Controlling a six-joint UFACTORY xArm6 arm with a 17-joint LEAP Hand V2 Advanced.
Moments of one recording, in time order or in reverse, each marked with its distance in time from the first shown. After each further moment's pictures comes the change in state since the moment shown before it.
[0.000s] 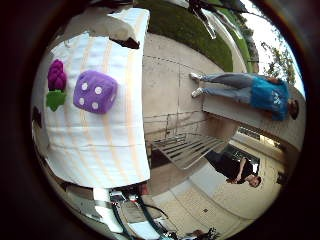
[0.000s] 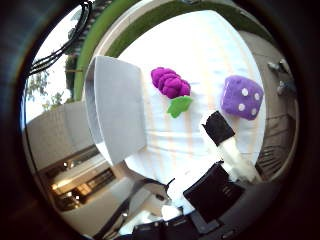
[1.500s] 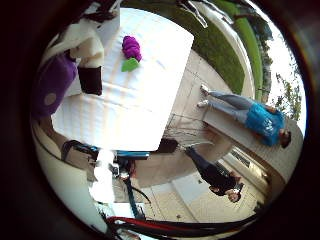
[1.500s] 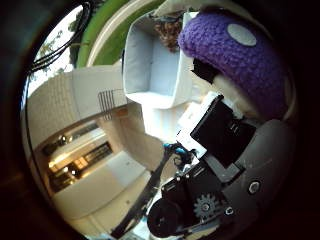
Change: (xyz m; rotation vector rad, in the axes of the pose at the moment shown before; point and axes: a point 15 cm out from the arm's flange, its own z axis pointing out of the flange) arm -0.255 0.123 -0.158 0.062 -0.034 -0.397
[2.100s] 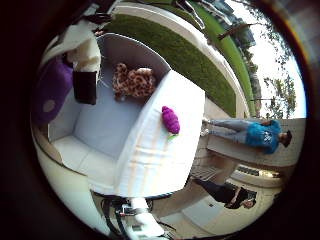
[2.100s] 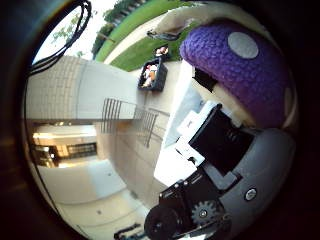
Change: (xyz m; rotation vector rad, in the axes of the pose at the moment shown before) arm -0.100 -0.165 0.071 0.250 0.010 0.022
